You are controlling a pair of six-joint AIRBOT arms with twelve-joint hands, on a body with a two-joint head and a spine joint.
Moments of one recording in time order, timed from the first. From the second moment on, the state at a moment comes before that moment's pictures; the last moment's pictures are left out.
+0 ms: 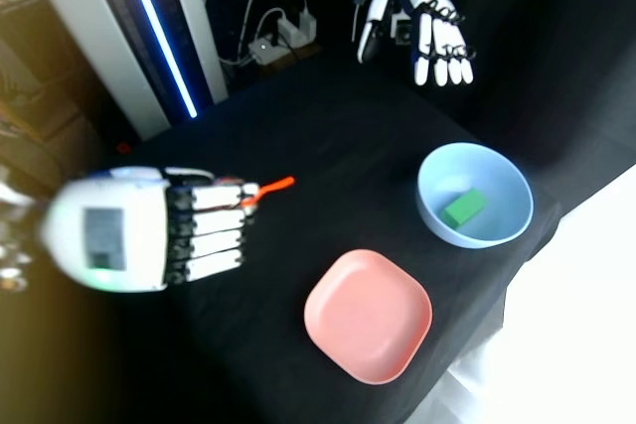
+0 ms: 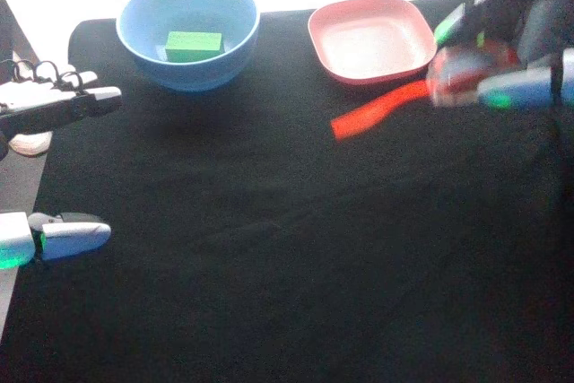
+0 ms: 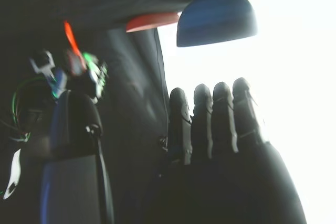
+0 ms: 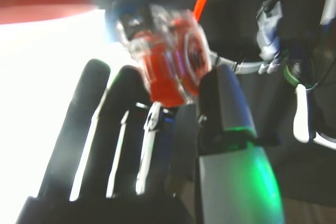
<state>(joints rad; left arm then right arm) 1.13 -0.83 0.98 -0.25 -1.30 0.75 -0.77 -1.05 1.49 -0.34 1.06 0.10</state>
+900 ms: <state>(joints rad) 1.13 -0.84 1.00 -0.24 -1.30 0.74 -0.50 -1.47 1.97 -0.58 0.55 0.13</state>
